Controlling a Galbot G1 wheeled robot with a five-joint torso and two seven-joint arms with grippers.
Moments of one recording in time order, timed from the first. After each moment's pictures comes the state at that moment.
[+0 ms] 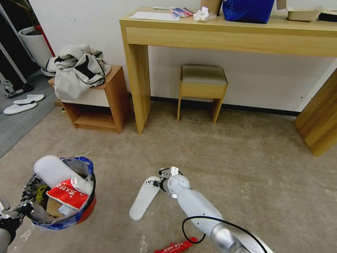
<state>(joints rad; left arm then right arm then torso) 1.72 -1.33 -1.25 -2.19 -0.99 0.66 -0.20 -0.62 1.61 -0.08 0.80 1.00 -0.53 0.24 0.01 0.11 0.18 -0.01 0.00</state>
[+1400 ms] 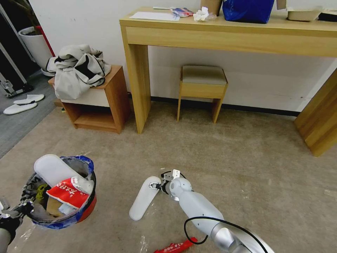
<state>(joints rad) 1.72 -1.34 -1.25 -2.20 -1.00 0.66 -0.20 -0.62 1.61 -0.09 0.74 0.94 -0.52 0.17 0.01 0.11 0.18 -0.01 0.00</state>
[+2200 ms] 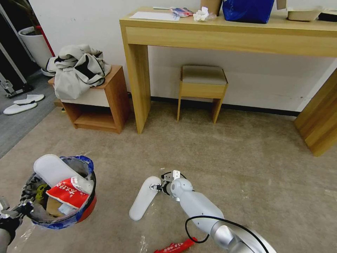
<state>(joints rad) 1.72 -1.34 -1.25 -2.22 -1.00 0.66 -0.20 -0.59 1.61 -0.10 0.67 0.89 -0.52 0.10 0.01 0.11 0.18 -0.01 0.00</state>
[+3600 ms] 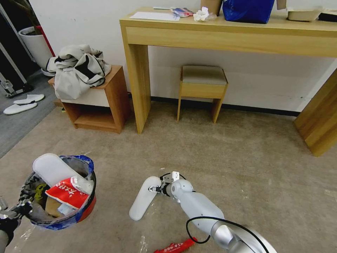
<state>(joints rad) 1.74 -1.34 -1.26 -2.23 -1.00 0.66 -0.21 -0.59 1.61 -0.11 0.65 0.83 -0.52 0.02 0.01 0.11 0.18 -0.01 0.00</state>
